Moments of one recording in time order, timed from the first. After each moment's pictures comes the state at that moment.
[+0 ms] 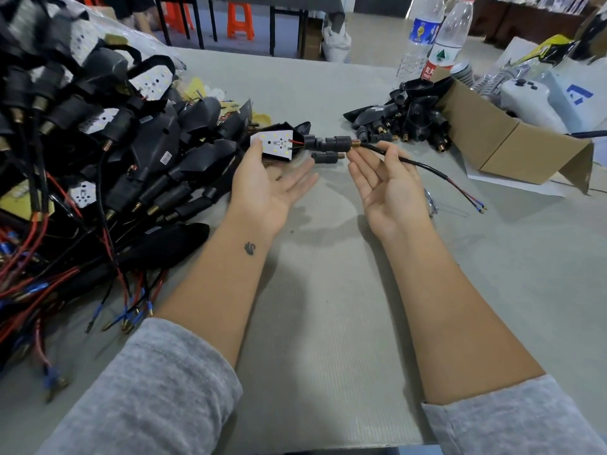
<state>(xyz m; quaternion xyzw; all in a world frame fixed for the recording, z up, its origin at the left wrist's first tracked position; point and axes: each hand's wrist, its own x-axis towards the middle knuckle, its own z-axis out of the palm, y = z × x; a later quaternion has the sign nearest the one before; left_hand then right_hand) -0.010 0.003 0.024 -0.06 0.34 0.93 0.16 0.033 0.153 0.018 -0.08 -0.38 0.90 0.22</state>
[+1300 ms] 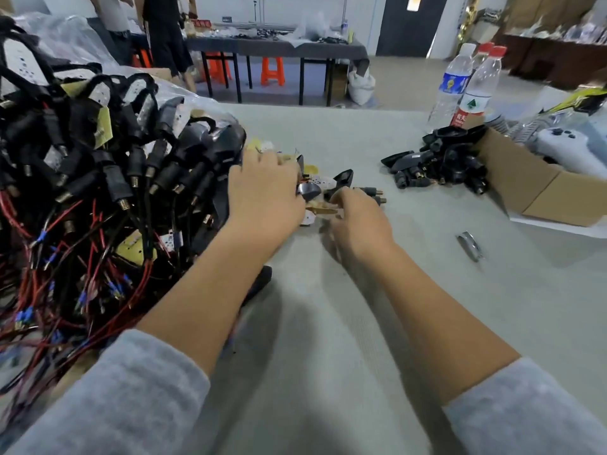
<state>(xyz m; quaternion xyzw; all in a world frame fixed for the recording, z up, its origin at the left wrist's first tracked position) -0.019 -0.072 0.076 0.17 0.95 0.06 -0.25 -0.007 0.081 0.025 -0.06 -0.96 0.22 0.16</state>
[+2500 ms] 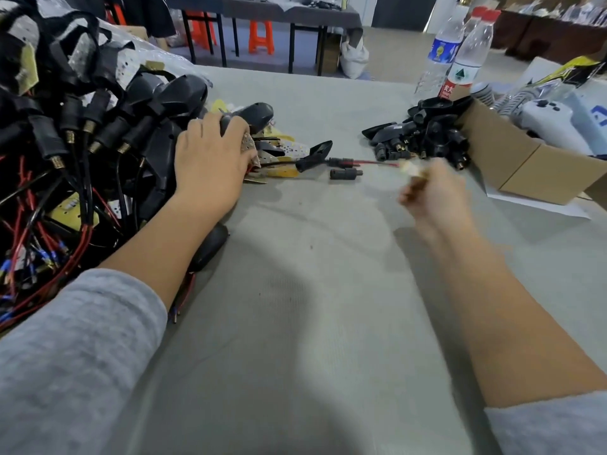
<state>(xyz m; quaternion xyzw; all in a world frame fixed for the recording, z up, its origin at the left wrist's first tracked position) -0.060 -0.085 0.036 0.14 0.94 0.05 -0.31 0.031 0.182 0.040 -0.24 -0.55 0.76 0.24</state>
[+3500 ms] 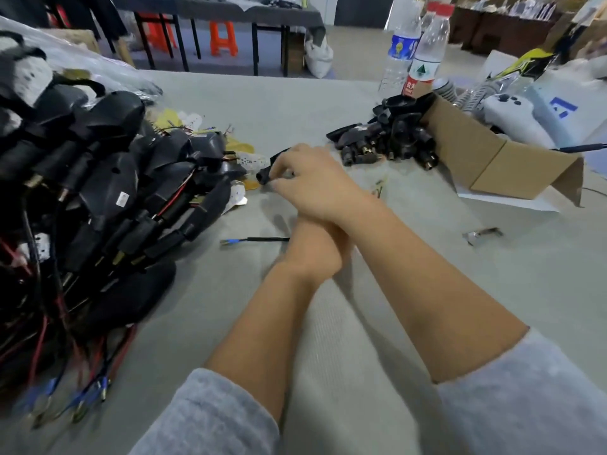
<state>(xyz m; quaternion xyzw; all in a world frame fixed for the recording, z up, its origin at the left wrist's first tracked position) 0.006 0.074 -0.001 0.16 0.82 0.54 0.08 -0.035 0.127 0.056 0.04 -0.98 0.19 0.11</state>
